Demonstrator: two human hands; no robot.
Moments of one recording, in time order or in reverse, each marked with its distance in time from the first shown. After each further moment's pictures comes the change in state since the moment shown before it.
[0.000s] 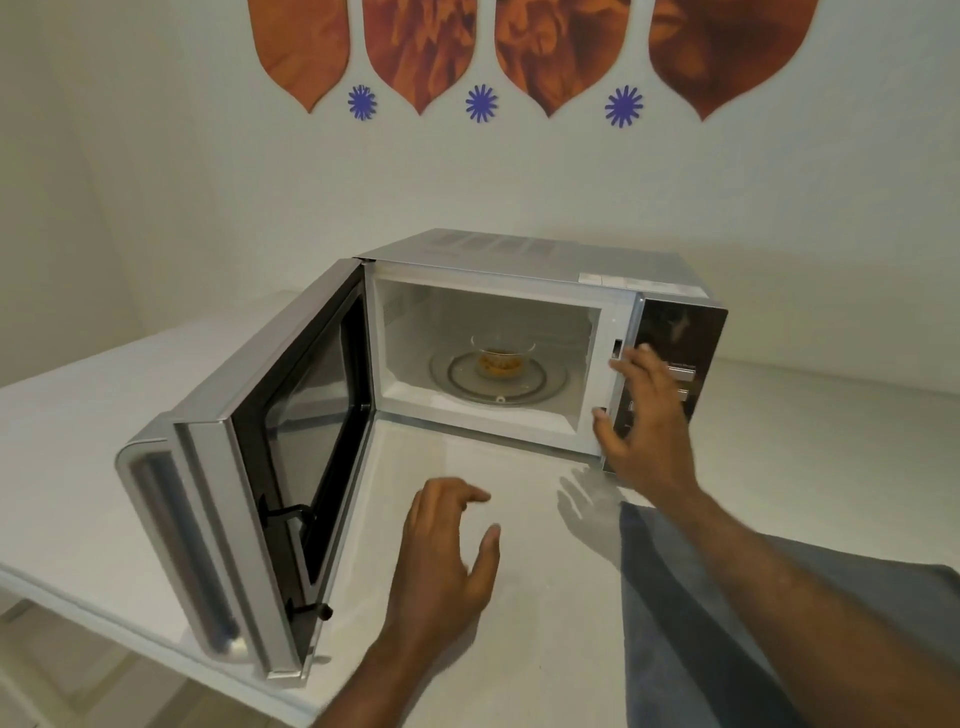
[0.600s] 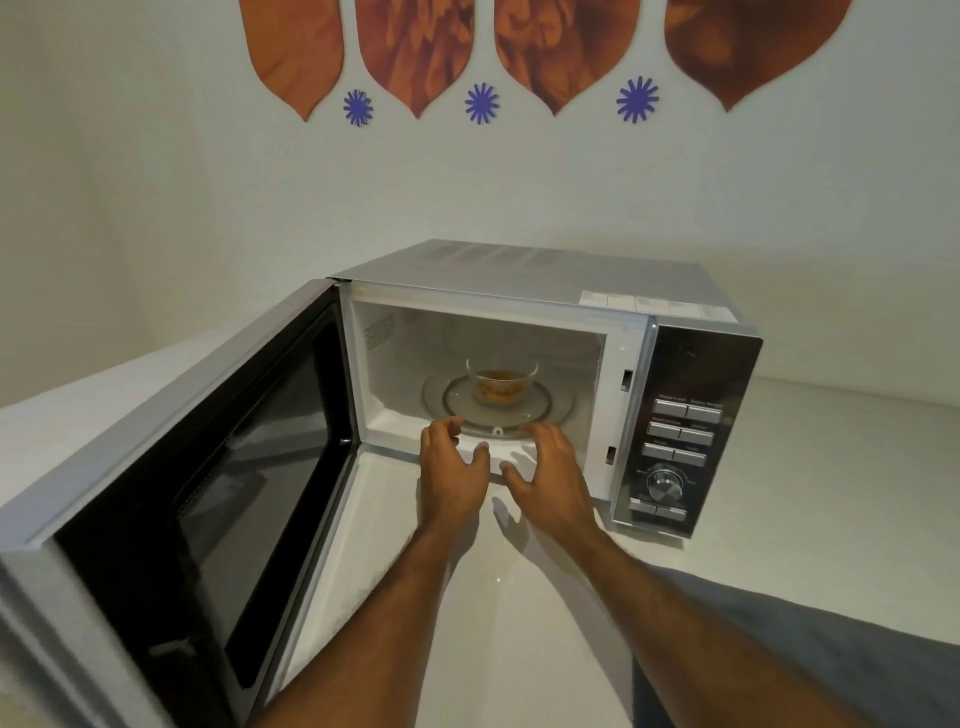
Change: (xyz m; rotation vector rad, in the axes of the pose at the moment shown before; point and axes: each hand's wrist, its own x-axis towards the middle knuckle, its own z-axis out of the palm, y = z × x) left_hand 0.148 -0.078 0.105 -0.196 0.174 -0.593; right_hand 0.010 -0.003 0.122 0.178 -0.399 0.415
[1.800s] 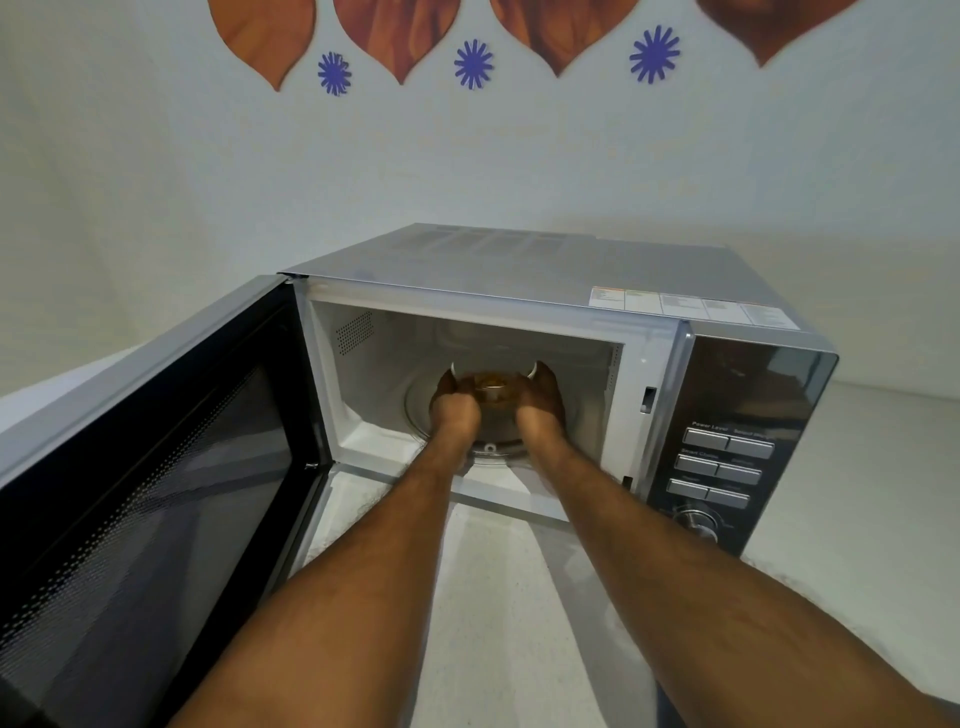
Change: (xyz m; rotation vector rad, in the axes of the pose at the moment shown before) left_hand 0.125 0.019 0.066 -0.188 -0.084 -0.324; right_hand 0.148 -0.008 0.025 0.616 0.090 0.339
